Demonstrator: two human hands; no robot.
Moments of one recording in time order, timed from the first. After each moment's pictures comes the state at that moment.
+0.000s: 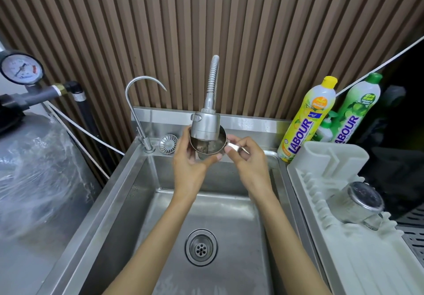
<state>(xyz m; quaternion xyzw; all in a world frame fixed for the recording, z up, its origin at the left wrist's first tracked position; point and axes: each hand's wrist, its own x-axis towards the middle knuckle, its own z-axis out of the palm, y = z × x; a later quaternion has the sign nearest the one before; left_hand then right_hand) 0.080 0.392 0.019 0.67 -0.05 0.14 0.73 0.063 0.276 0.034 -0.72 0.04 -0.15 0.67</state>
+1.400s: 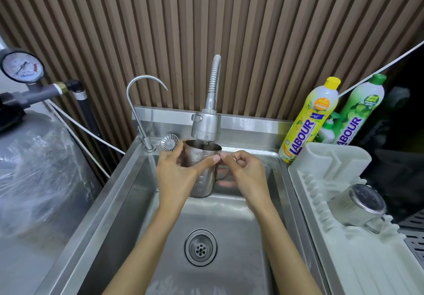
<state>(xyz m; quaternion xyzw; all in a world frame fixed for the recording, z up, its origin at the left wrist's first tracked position) 0.063 0.411 0.027 0.79 0.03 0.14 0.59 0.054 0.279 0.029 -0.72 0.10 -0.07 0.68</state>
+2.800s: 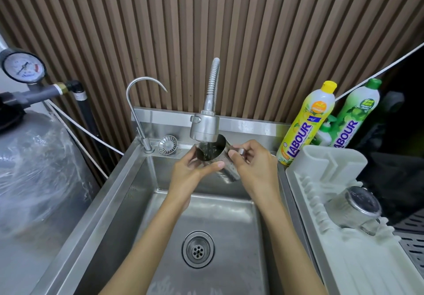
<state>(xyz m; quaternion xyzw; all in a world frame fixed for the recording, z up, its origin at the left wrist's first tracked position) 0.073 0.398 0.014 0.66 -0.01 -0.03 0.75 0.046 0.271 0.055 -0.85 0.08 -0.19 0.47</state>
